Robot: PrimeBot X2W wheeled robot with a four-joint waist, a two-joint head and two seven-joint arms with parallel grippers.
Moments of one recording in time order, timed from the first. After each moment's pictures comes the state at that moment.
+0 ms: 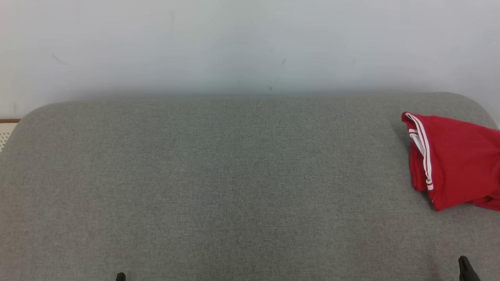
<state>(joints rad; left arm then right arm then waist) 0.12 0.05 -0.02 0.02 -1.62 -0.13 0.02 0.15 -0.05 -0.22 0.01 1.66 0.13 0.20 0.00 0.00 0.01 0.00</state>
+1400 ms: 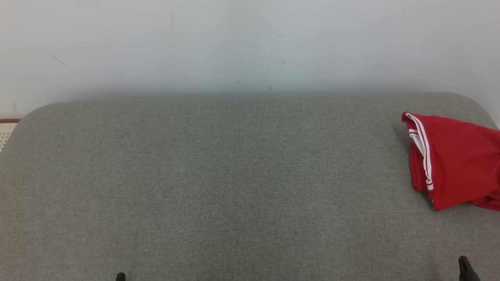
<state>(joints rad) 0.12 0.05 -0.02 0.02 -1.62 -0.13 0.02 0.15 -0.05 -0.22 0.01 1.66 0.13 0.20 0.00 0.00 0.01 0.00</state>
